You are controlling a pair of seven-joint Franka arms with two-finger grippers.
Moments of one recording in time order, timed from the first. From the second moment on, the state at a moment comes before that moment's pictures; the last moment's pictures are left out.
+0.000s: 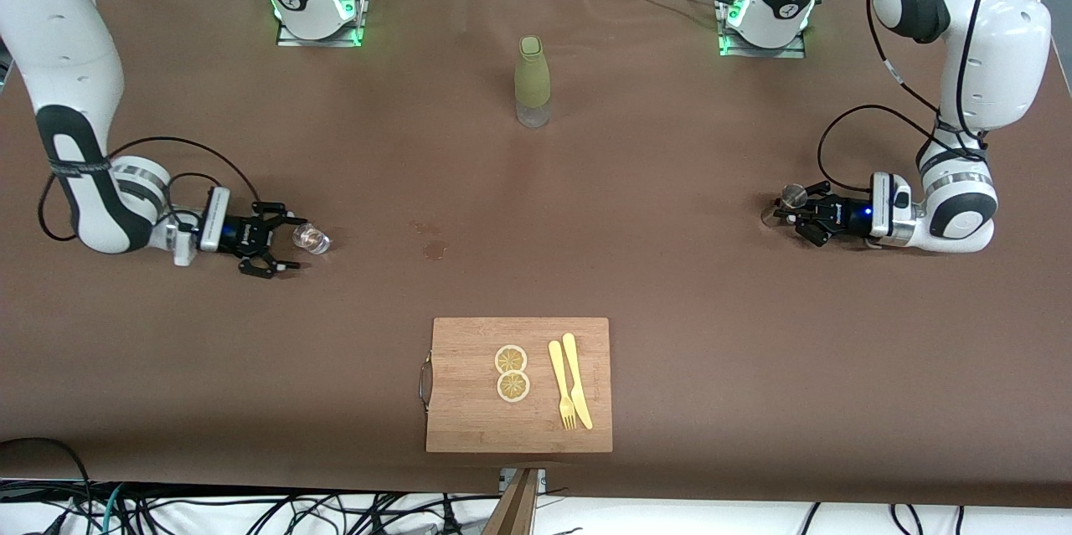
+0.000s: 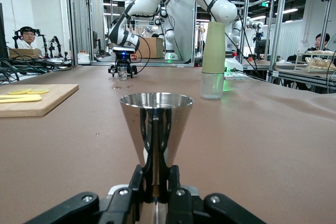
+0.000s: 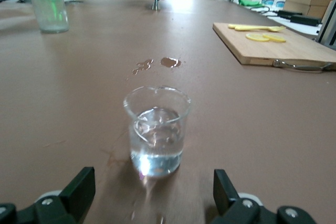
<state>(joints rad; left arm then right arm) 0.11 0.95 0.37 -1.75 -1.18 1.25 2.82 -0.26 0.79 -0.07 -1.84 1.12 1.78 -2.73</state>
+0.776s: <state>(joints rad) 0.11 0.99 0.47 -1.60 -1.11 1.23 2.70 -0.25 0.38 -0.16 -2.01 0.81 1.86 -2.33</state>
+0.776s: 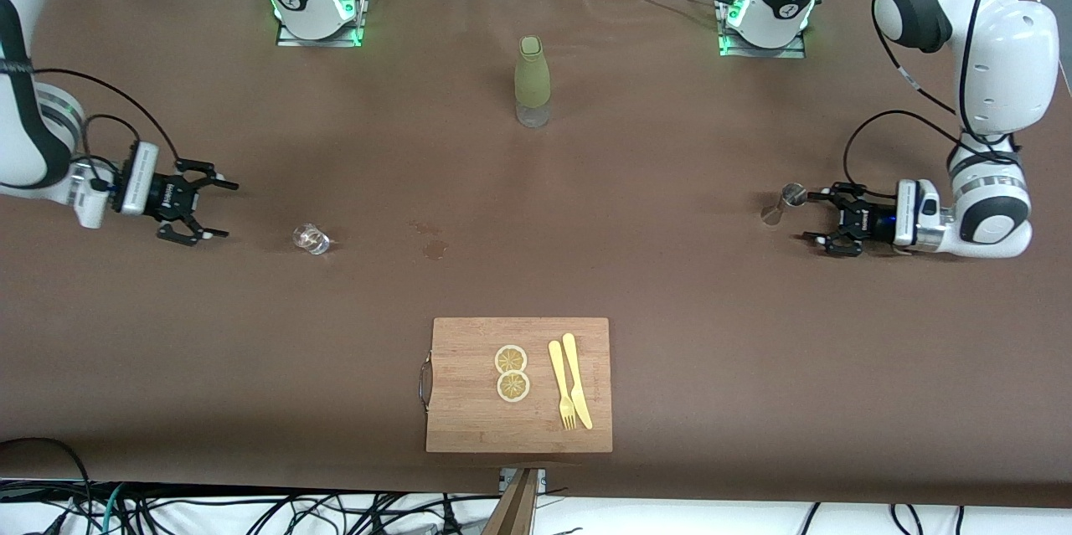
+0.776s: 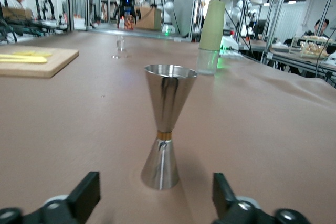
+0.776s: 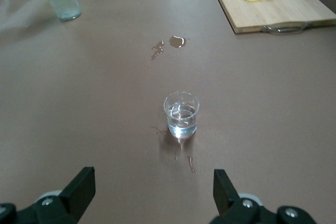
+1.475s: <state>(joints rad) 0.00 0.88 0.47 -1.46 -1.05 1.34 1.86 -0.16 0.12 -0.25 -2.02 0.51 1.82 -1.66</state>
